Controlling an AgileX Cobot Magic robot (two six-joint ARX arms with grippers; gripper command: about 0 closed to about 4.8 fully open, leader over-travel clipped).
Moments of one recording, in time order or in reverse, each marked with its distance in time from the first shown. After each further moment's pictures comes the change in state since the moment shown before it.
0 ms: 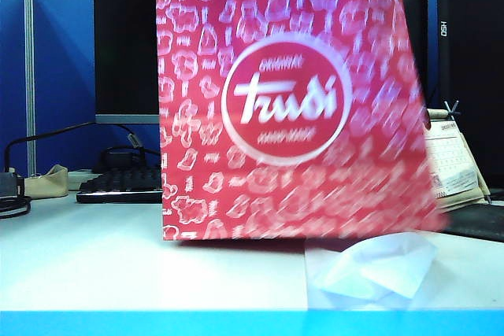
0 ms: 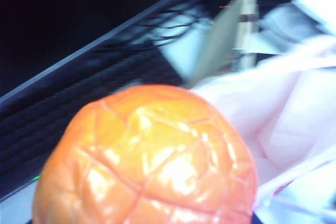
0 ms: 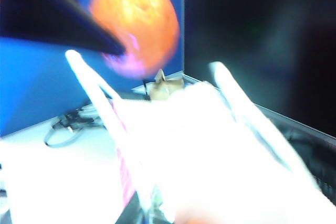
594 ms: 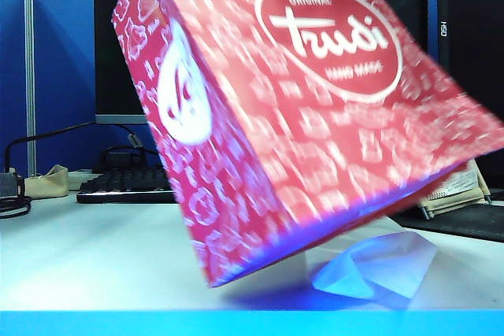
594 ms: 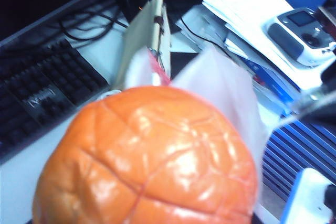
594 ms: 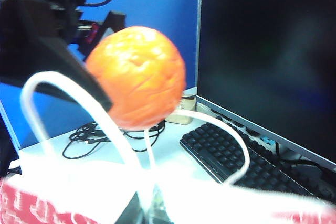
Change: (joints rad) left arm 0.000 0.000 0.023 -0.048 0.266 -0.016; right arm 0.000 -0.007 0.101 -0.087 -0.044 0.003
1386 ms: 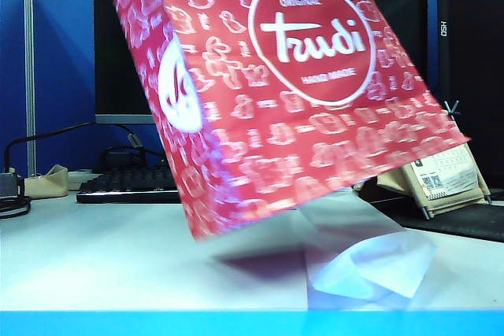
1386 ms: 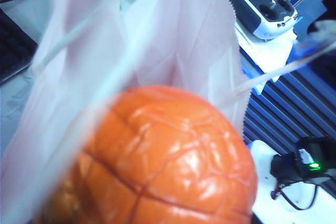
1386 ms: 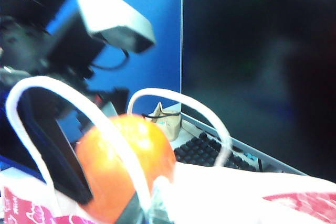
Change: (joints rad) left arm -0.025 0.101 -0.002 -0.047 0.167 -0.014; right arm 0.009 0.002 0.005 0.063 0.065 0.014
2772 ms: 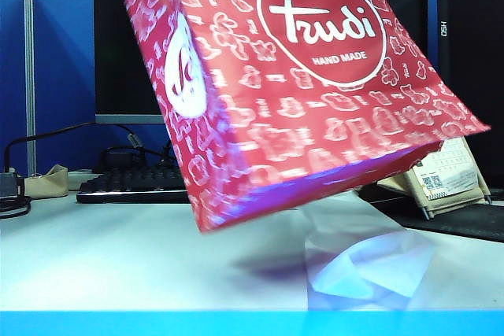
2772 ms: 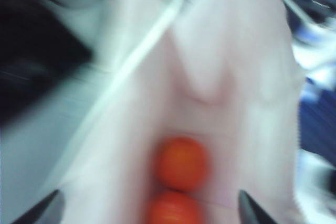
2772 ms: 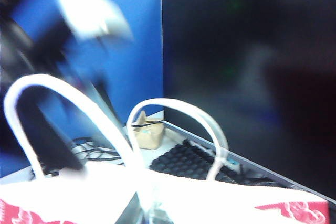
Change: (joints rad) left arm 0.014 -0.002 0.094 -0.054 -0.189 0.047; right arm 0.000 0.004 0.013 0.019 0.072 0.006
